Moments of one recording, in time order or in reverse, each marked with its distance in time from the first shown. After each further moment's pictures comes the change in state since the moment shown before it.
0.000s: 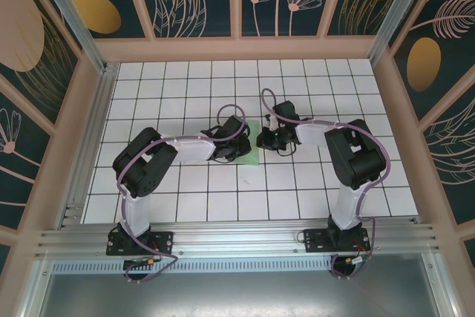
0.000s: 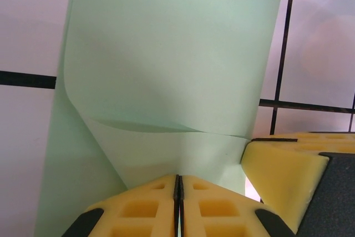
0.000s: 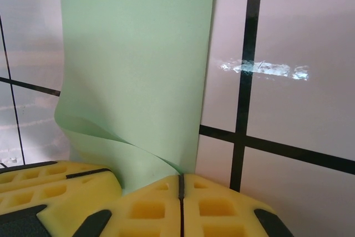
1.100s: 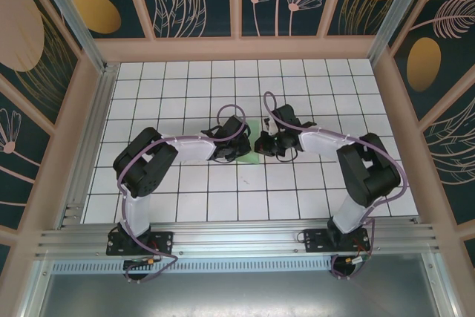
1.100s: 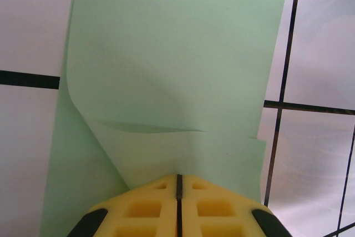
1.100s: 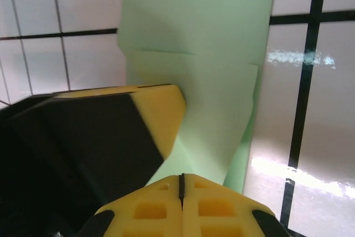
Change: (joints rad) left arm 0.000 0.005 0.002 -0.003 -0.006 -0.001; right arm 0.071 -0.170 -0.074 -0.078 -0.023 0.114
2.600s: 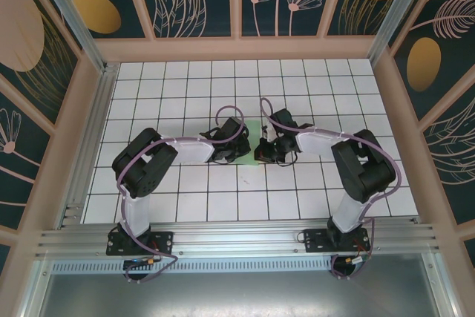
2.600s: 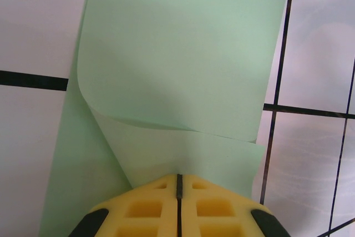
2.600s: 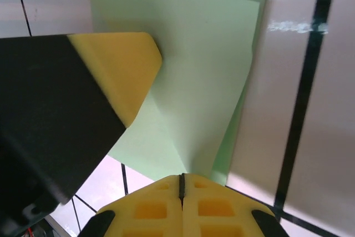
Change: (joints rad) left arm 0.000 -0.008 -0.041 0.071 0.005 -0.019; right arm 0.011 0.044 -0.010 -0.053 -0.054 -0.050
